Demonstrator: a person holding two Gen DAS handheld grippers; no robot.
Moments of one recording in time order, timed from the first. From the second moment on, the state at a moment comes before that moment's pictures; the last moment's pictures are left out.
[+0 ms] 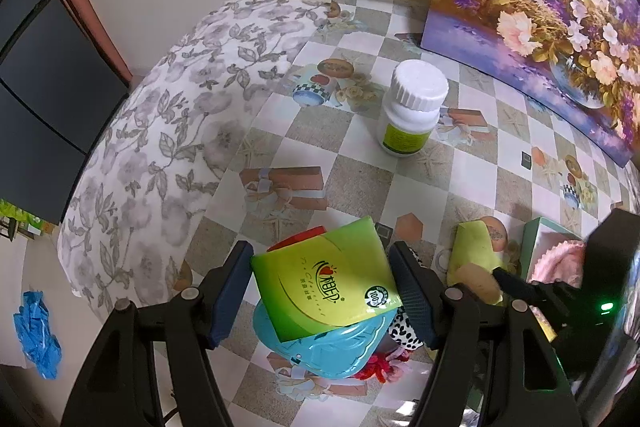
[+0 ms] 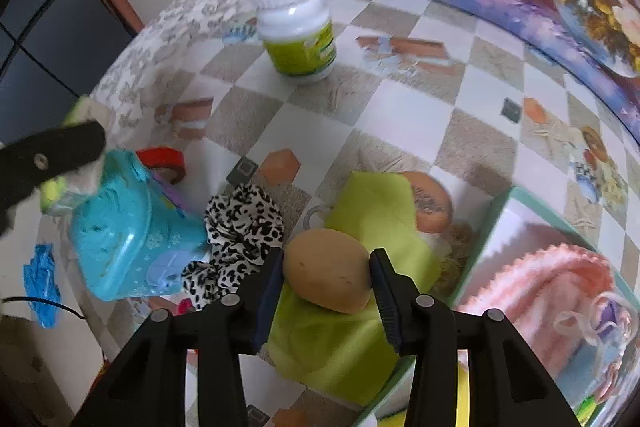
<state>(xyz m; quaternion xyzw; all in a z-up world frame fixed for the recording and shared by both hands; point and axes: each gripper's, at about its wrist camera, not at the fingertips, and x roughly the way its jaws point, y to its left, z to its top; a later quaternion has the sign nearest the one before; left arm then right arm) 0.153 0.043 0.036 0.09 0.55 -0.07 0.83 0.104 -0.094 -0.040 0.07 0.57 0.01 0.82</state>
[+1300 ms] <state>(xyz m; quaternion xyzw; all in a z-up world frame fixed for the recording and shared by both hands) -0.016 -0.169 0.028 0.22 0.53 -0.34 0.74 -0.091 -0.281 0.009 0.18 0.53 -0.20 0.80</state>
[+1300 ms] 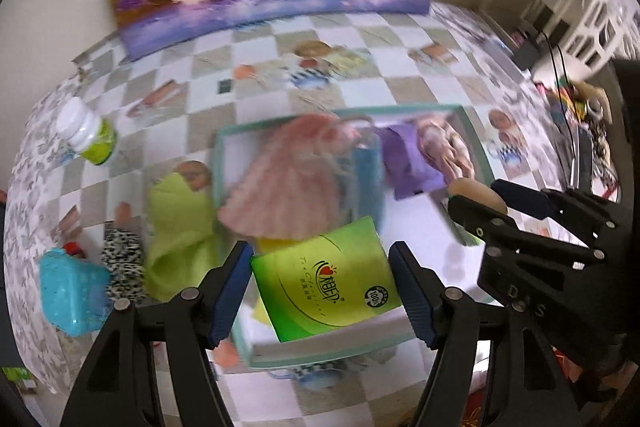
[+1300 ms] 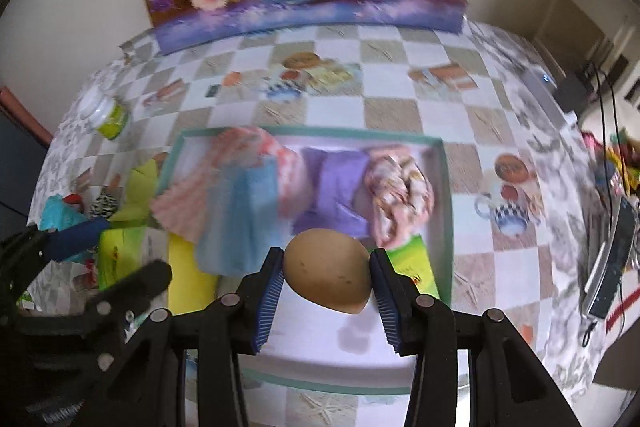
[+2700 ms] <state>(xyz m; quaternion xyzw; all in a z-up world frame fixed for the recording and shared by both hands) 0.070 -0.079 0.048 0.12 0.53 -0.20 0.81 -0.092 -0.289 0.022 0.18 0.50 -0.26 0.80</state>
